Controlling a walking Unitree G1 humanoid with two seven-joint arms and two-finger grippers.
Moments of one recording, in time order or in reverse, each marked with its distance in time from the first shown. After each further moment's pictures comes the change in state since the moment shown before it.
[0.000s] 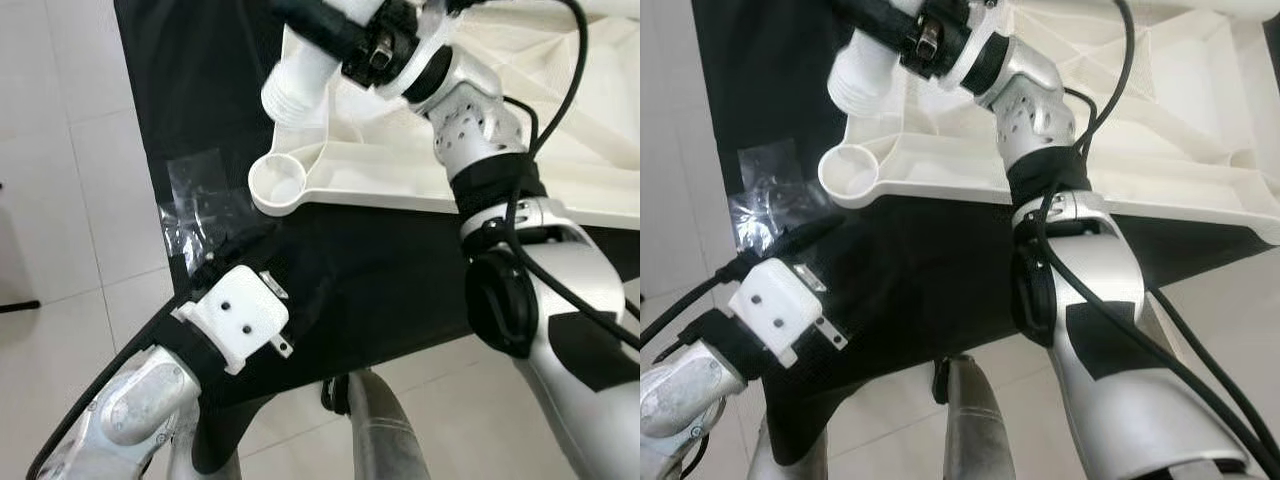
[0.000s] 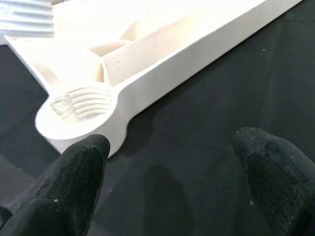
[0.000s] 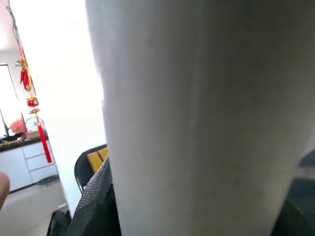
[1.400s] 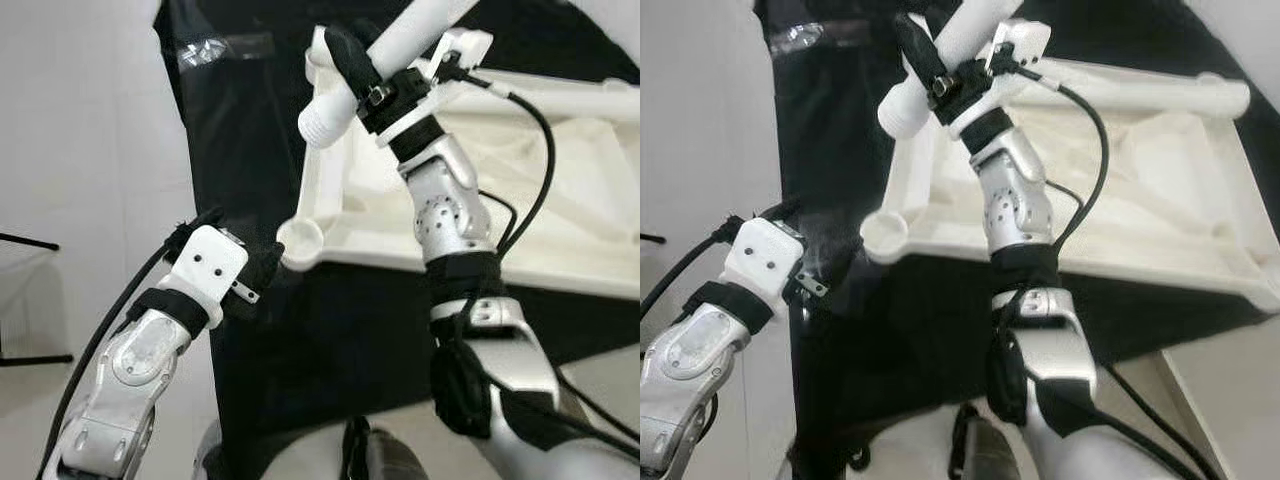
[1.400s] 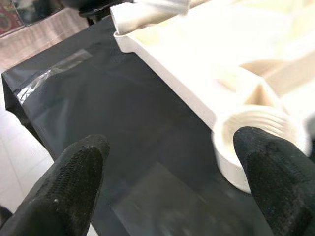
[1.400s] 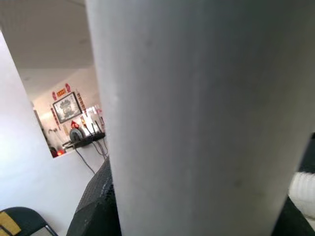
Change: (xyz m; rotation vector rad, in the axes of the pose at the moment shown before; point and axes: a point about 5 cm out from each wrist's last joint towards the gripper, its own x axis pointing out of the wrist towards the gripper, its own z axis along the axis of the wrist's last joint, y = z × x) left arm 0.017 0.033 -0.053 -0.061 0.135 0.250; right arm -0.051 0.021 -0.065 0.024 -0.031 -0.691
